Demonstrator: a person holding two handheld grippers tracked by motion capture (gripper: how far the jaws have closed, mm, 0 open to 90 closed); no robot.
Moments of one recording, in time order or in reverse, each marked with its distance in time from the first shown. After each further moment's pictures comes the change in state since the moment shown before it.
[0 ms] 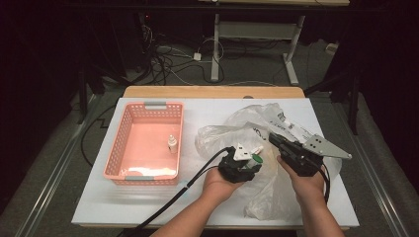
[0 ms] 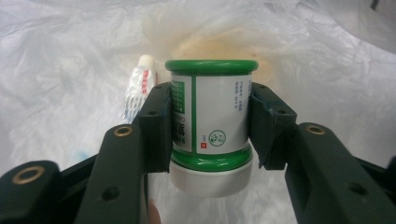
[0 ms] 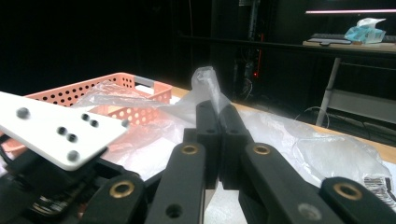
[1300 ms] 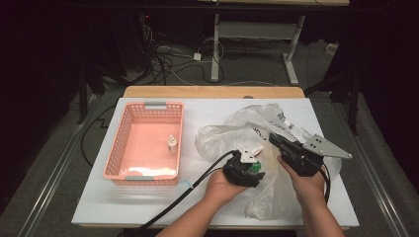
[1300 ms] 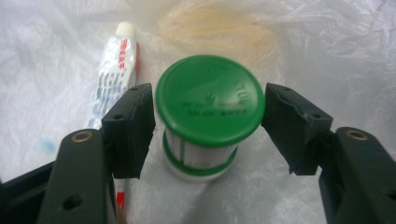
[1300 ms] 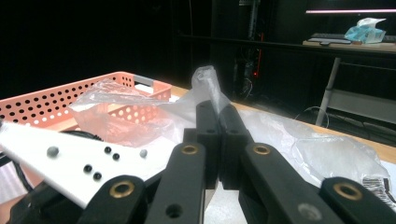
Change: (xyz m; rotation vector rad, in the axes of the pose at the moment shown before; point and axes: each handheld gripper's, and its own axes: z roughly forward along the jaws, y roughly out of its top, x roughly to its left) left arm -0.001 -0.007 0.015 0.098 -0.018 0.001; right arm -0.001 0.000 0.000 0.003 0.002 -0.006
